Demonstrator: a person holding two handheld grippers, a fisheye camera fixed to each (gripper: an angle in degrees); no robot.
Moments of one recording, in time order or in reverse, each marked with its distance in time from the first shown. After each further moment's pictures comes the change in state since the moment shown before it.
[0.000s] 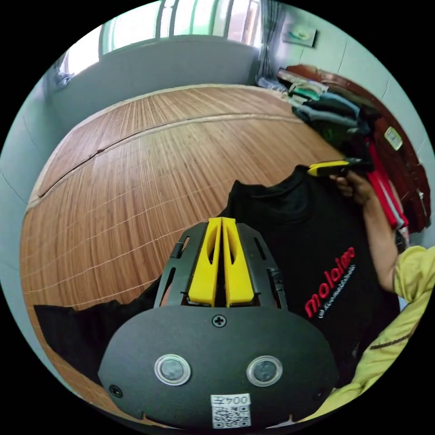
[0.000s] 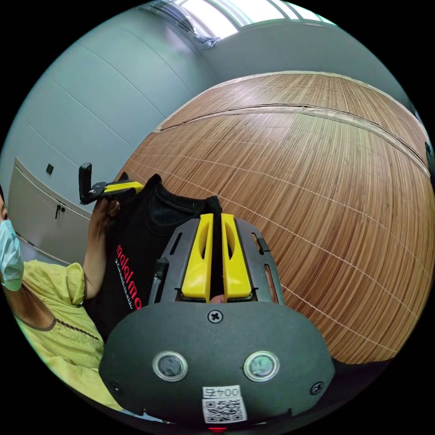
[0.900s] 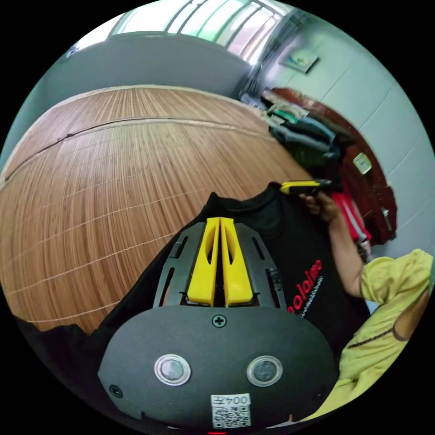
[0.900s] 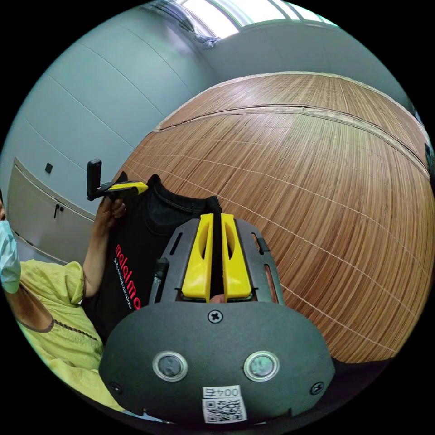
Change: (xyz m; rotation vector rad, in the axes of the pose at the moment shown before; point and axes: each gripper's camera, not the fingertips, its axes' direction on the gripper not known) left arm -0.034 -0.005 0.042 0.061 0.270 -0.049; right arm 0.006 -0.029 -0.018 -0.001 0.016 -0.006
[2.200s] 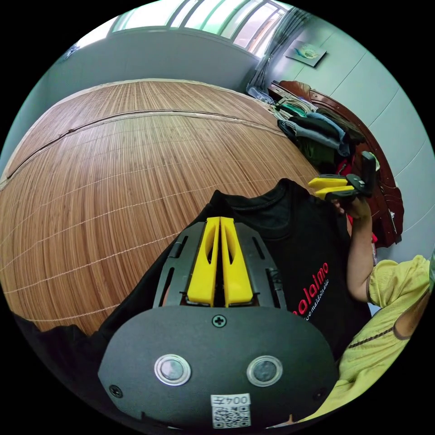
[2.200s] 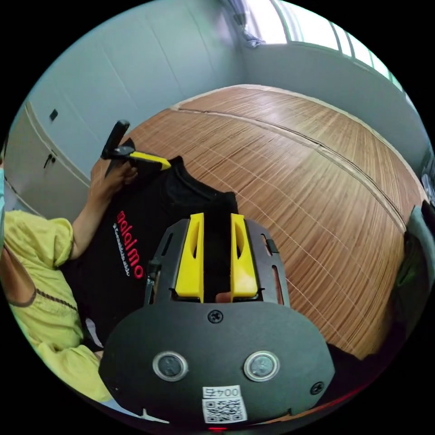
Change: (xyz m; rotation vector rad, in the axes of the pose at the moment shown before) left arm -0.010 -0.022 0.038 -0.002 0.020 -0.032; right arm -0.195 0.015 0.014 -0.071 0.190 -0.278
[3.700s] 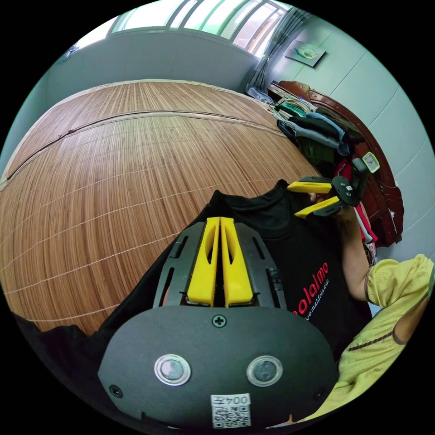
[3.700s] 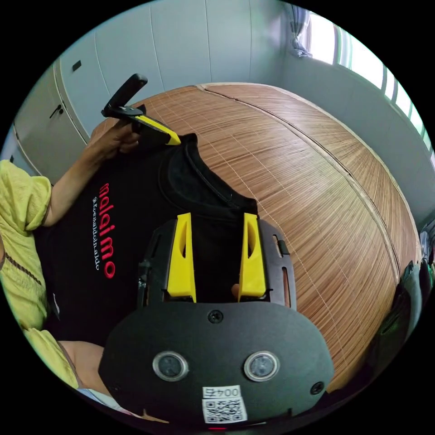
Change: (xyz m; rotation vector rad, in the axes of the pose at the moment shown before) left arm 0.013 0.002 -0.027 0.005 -0.006 0.006; right arm -0.214 -0.008 0.006 -0.020 0.053 -0.215
